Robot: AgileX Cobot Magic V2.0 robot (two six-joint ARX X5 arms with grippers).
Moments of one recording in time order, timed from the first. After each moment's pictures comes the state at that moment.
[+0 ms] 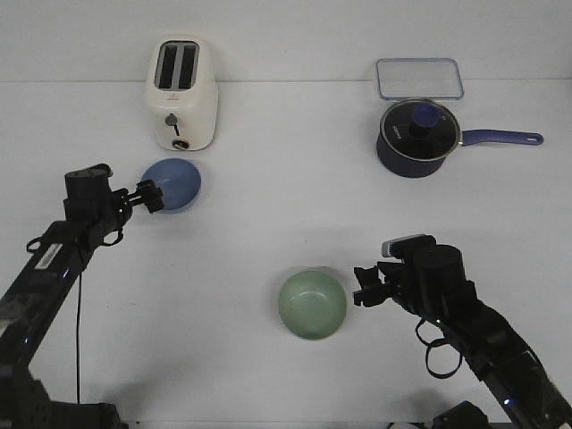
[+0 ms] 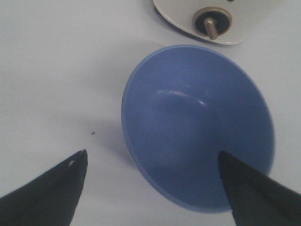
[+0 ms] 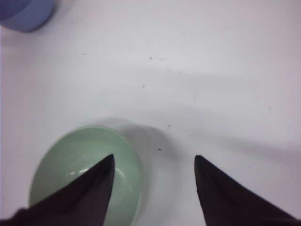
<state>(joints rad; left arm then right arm) 0.02 1.51 1.11 -0.19 0.08 -0.32 0.42 0.93 0.83 -0.59 -0.19 0.30</state>
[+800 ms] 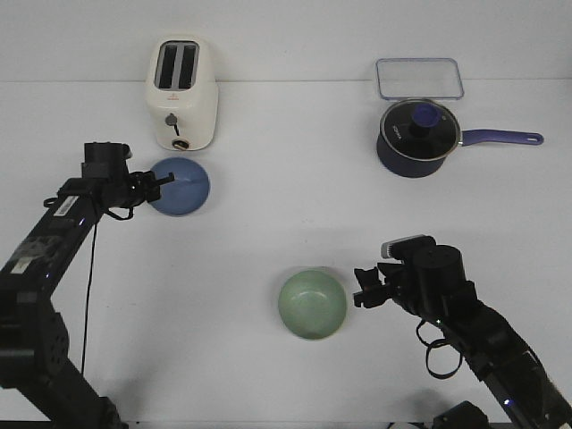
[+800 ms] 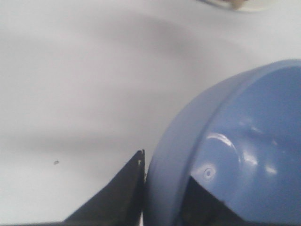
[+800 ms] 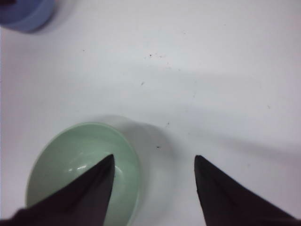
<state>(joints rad) 0.02 1.79 1.40 -0.38 0.20 -0.26 0.42 0.93 0.83 -0.60 -0.19 0.29</state>
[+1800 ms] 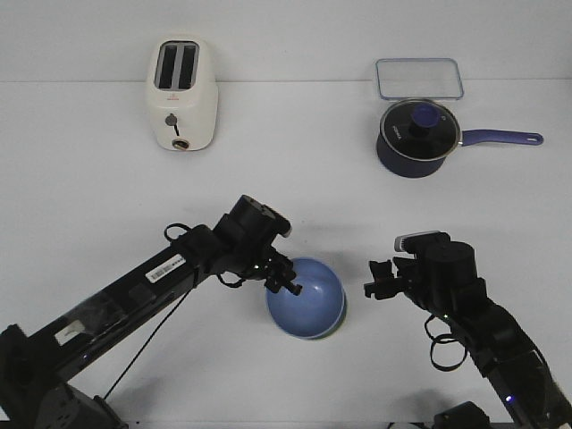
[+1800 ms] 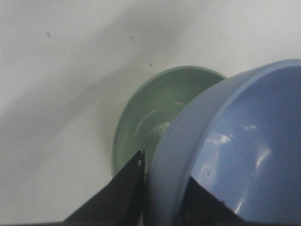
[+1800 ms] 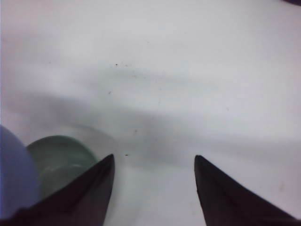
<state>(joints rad) -0.74 1.66 1.38 -0.61 0.34 -0.10 0.33 0.93 0.83 -0.61 -0.16 0.27</state>
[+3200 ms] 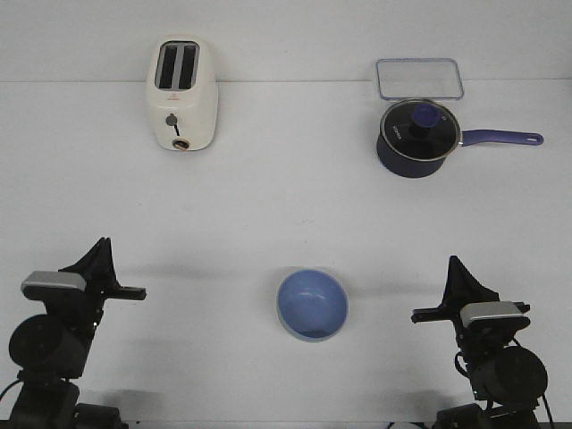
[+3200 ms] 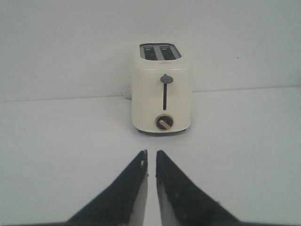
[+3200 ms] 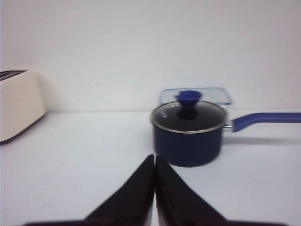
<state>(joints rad) -0.12 0.42 0.50 0.01 -0.08 0.03 0.18 0.24 0.38 -0.12 0.08 0.10</state>
